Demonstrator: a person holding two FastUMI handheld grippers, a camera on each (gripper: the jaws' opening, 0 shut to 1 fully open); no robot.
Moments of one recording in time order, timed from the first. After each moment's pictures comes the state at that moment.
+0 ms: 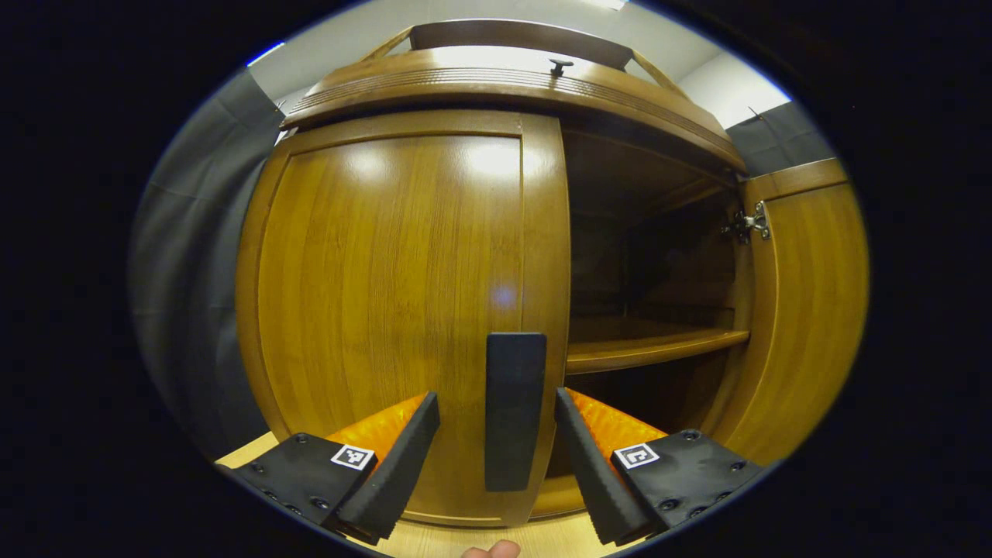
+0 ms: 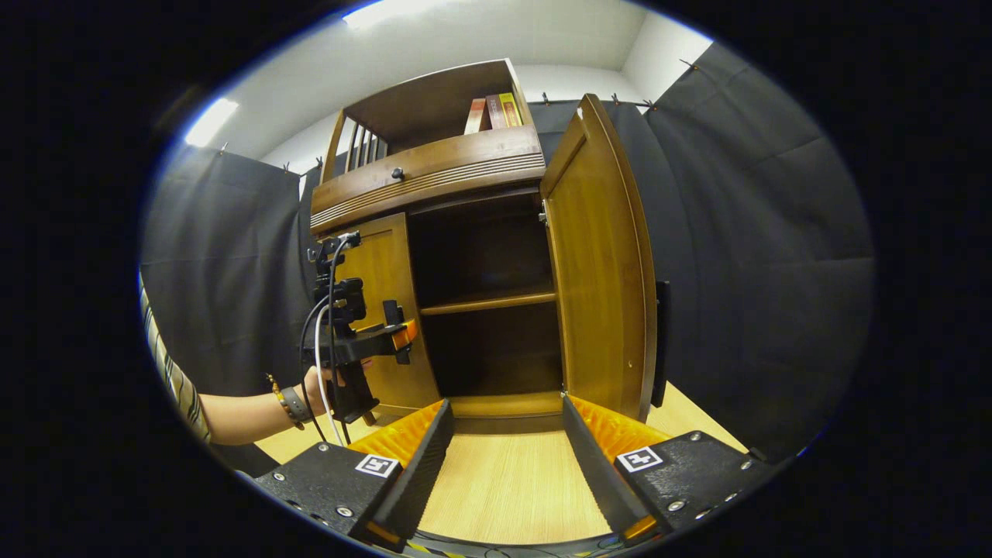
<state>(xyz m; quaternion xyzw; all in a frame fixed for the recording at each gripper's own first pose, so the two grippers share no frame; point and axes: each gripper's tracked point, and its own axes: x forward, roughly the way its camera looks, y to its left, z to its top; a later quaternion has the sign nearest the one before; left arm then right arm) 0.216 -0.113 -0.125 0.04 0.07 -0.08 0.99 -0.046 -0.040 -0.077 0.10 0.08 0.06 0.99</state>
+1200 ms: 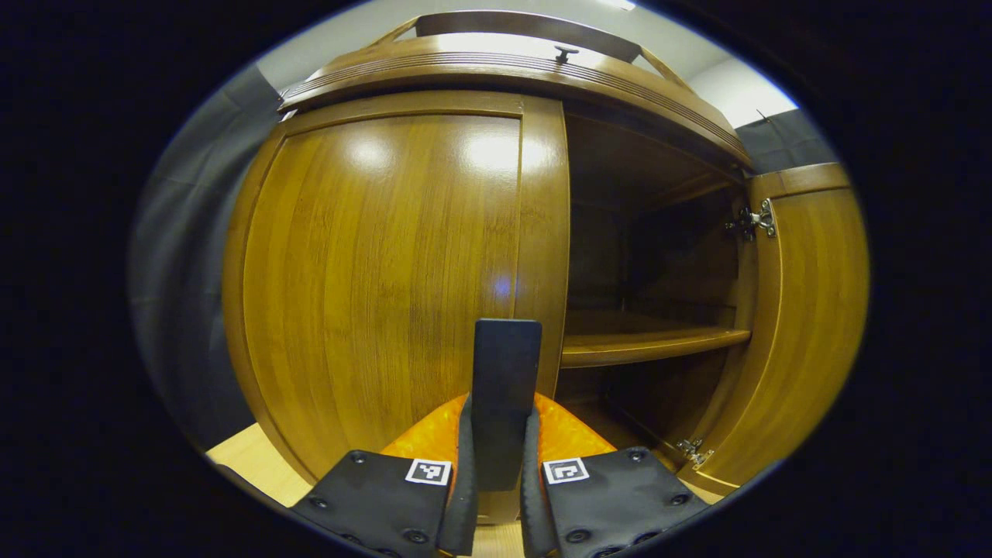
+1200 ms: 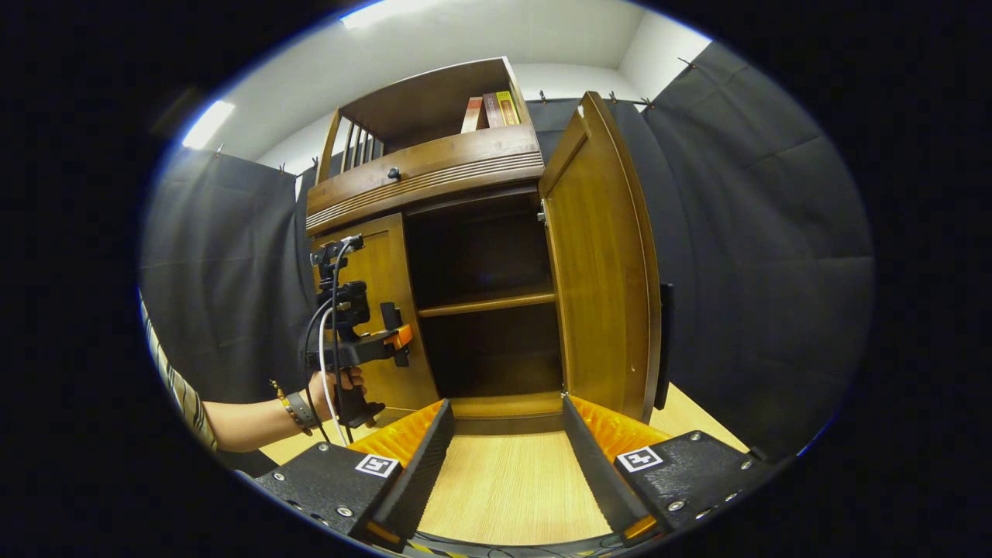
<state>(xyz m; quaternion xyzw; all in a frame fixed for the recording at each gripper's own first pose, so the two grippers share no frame) 0.217 -0.125 -0.130 0.03 0.09 -0.09 0.99 -0.042 -0.039 -0.078 0.10 0.08 0.06 0.99</state>
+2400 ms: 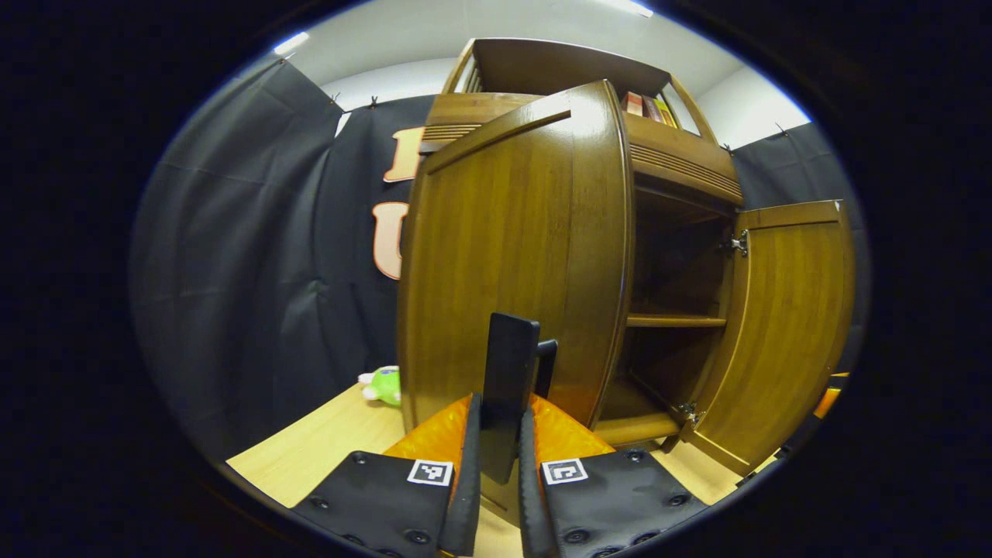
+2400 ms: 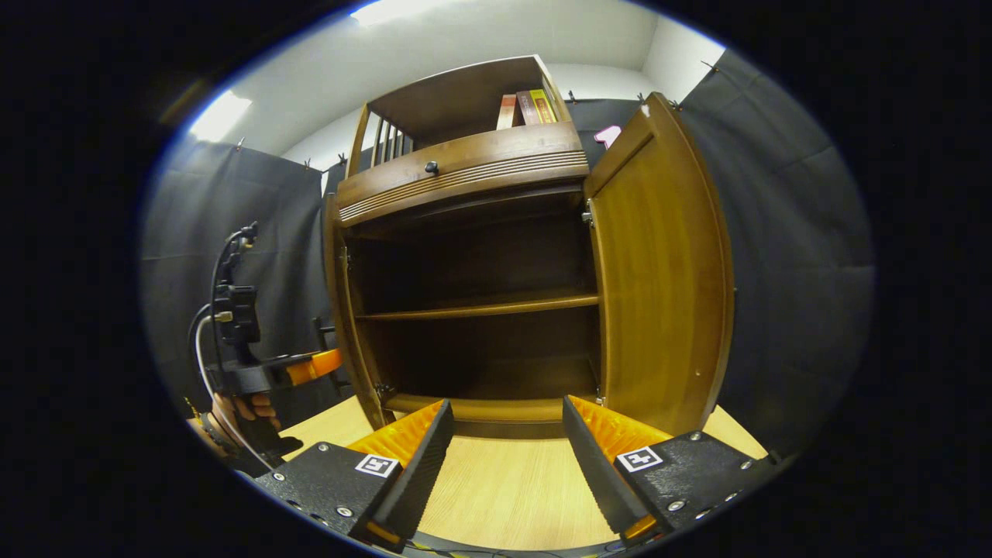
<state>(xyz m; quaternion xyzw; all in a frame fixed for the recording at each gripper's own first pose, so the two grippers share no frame) 0.045 0.003 -0.077 0.02 0.11 0.00 0.99 -0.025 0.017 -0.074 0.09 0.08 0.11 0.99</state>
